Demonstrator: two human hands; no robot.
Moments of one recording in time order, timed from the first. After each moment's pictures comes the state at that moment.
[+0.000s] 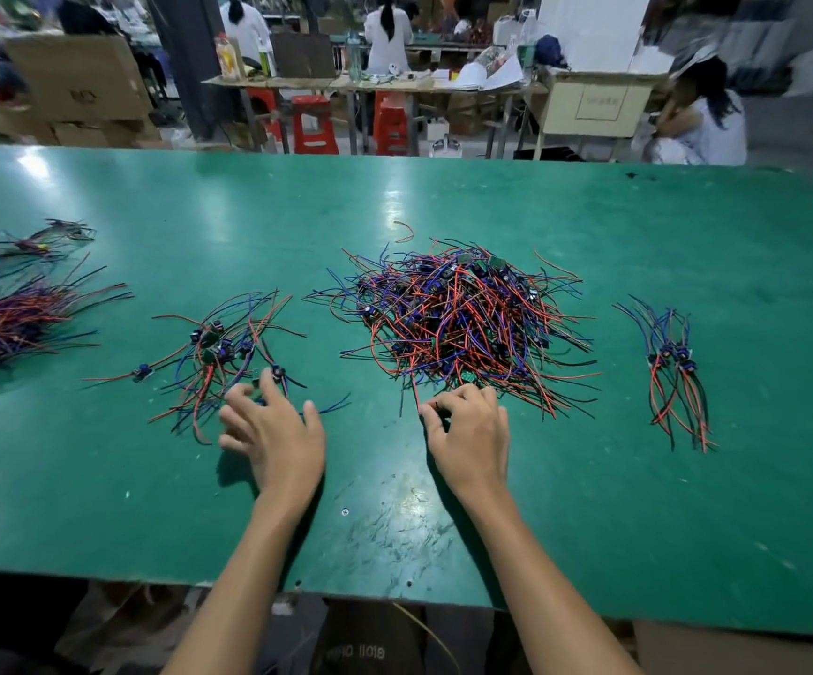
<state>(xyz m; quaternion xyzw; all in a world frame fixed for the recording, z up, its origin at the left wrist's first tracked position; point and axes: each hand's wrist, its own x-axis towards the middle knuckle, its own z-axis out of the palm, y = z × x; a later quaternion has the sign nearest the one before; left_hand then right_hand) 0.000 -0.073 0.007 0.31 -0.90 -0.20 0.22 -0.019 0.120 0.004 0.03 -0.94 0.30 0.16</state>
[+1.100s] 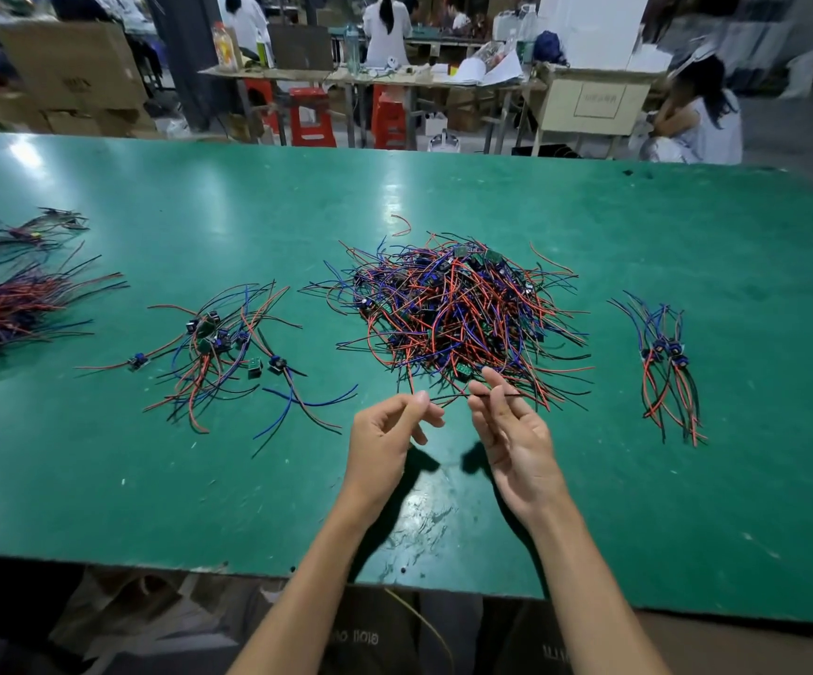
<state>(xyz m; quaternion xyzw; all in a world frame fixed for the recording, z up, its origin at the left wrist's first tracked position) 0.028 0.017 0.023 0.01 -0.69 -0.72 0.10 0.002 0.175 0.014 -0.06 -0.39 0.92 -0.06</state>
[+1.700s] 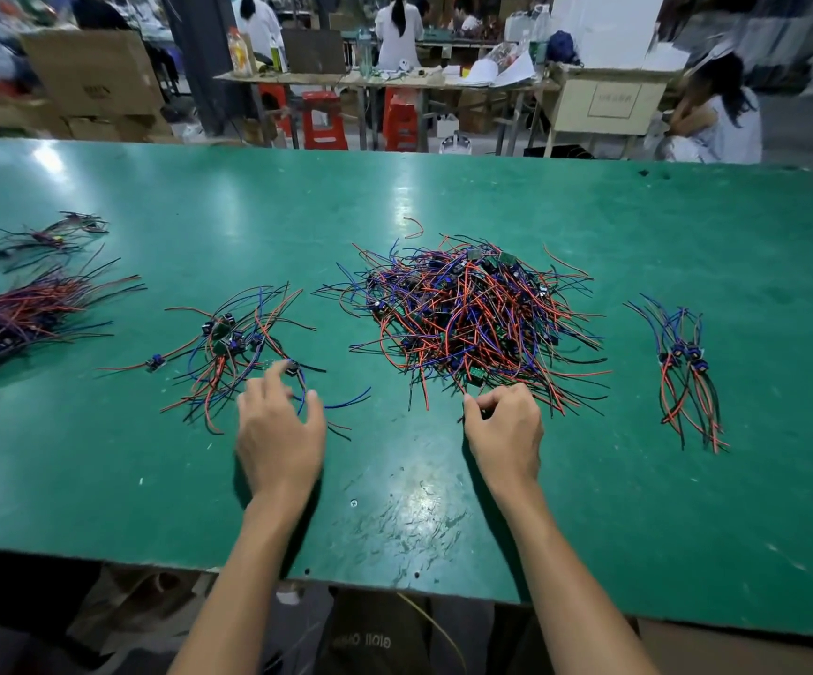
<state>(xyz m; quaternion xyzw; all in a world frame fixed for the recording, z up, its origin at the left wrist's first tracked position) 0.021 -0.083 0.018 0.21 -0.89 -0.27 0.30 -0.023 0.143 0.005 -0.09 -0.90 0.39 0.15</state>
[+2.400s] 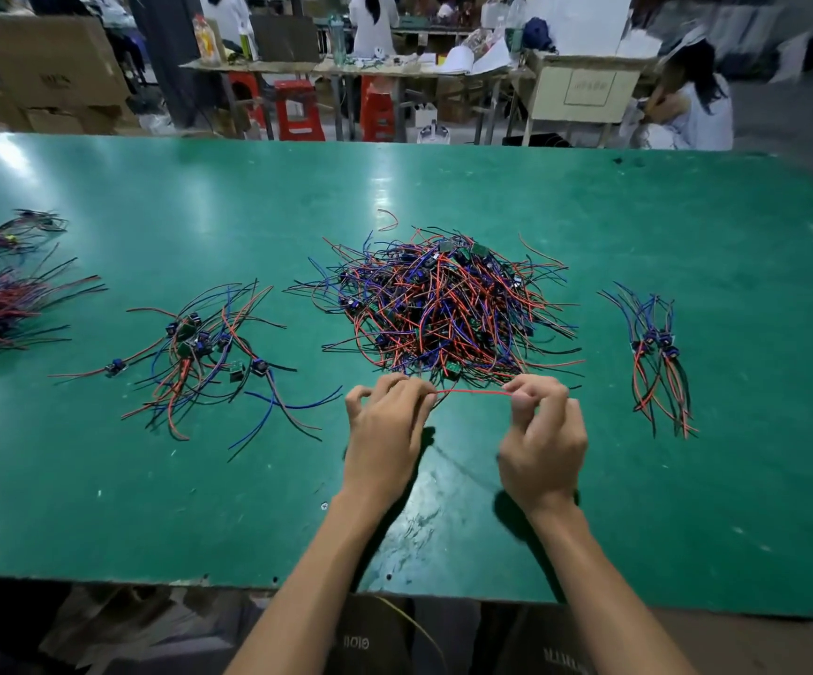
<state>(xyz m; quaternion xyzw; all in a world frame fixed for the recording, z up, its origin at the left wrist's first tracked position) 0.004 0.028 0.009 -0.08 -0.92 -0.28 0.26 -0.002 0.196 0.007 0.08 -0.81 0.34 0.47</state>
